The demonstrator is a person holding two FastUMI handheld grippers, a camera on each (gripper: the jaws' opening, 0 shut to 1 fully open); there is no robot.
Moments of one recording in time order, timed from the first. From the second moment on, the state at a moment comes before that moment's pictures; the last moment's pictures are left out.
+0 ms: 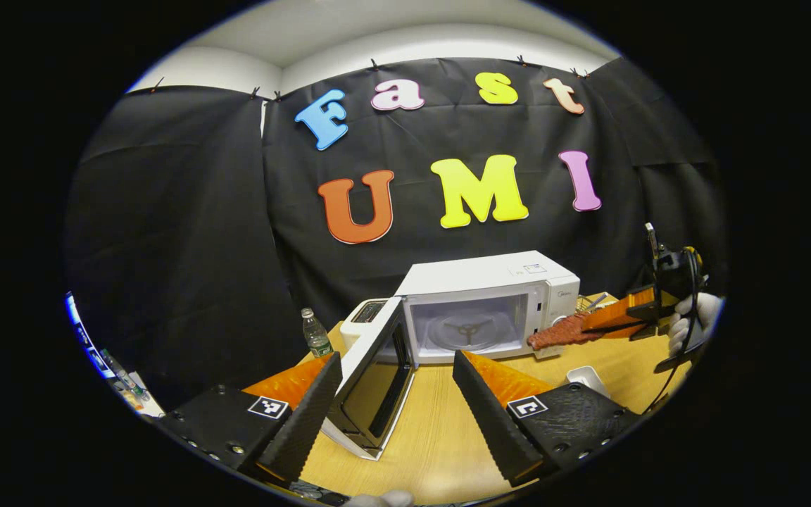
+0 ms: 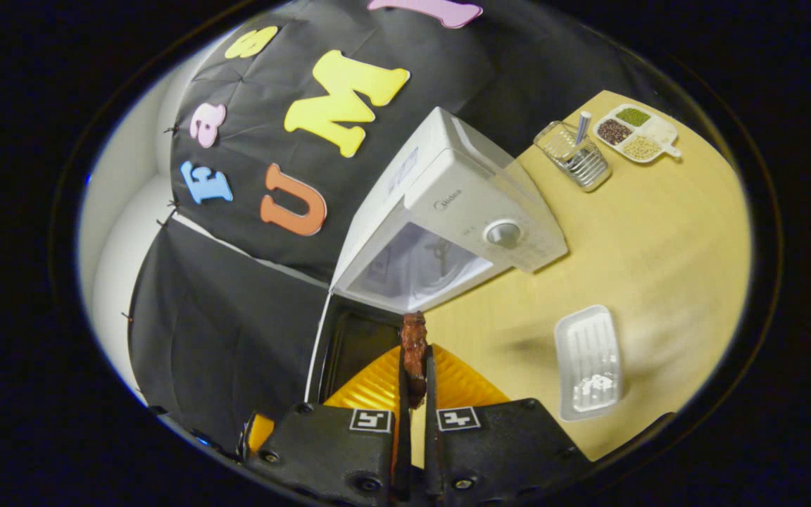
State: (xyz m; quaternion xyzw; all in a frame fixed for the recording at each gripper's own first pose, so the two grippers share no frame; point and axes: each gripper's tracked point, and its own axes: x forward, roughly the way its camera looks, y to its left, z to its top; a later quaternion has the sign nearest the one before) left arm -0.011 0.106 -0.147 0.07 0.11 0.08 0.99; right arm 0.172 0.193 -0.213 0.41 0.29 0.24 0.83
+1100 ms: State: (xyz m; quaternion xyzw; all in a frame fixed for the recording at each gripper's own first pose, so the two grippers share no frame) left arm -0.027 0.201 -0.193 0.08 0.14 0.09 0.98; right arm 0.391 0.357 -0.316 0.51 0.10 -0.03 0.86
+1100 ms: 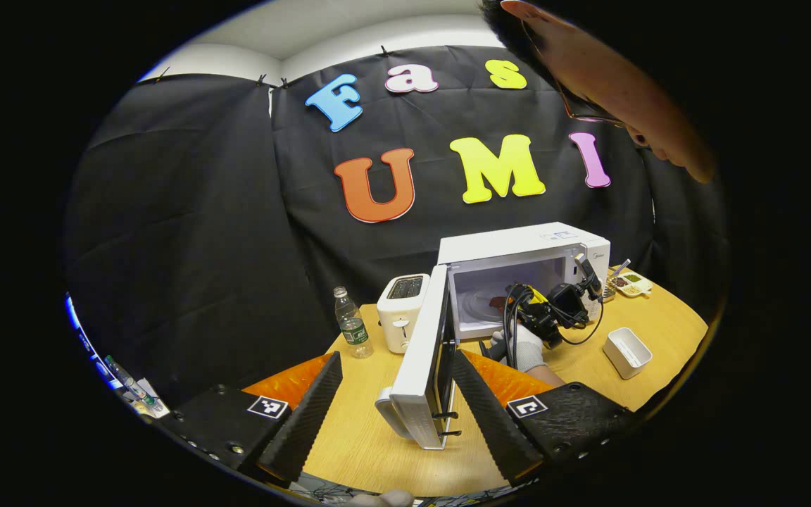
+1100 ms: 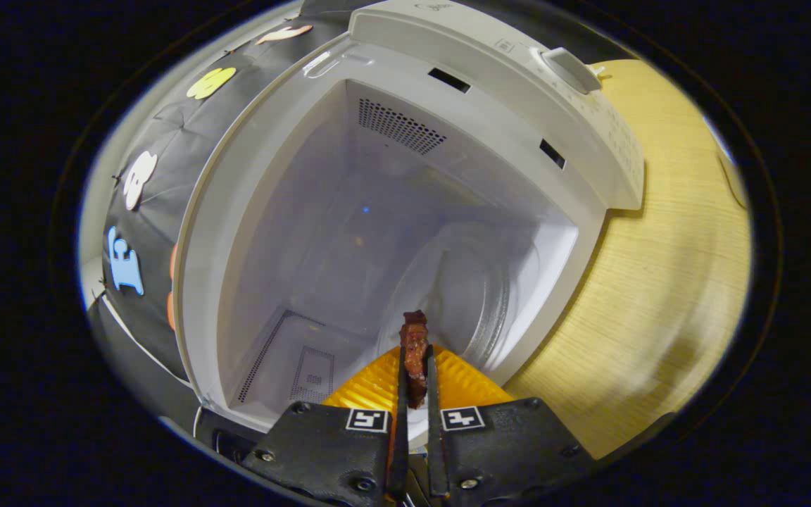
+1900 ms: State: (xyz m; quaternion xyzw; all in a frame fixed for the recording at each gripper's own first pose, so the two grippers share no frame) left arm -0.020 0.203 -0.197 0.08 0.14 0.09 0.98; right arm 0.404 0.354 -0.309 0.27 0.09 -0.02 0.96
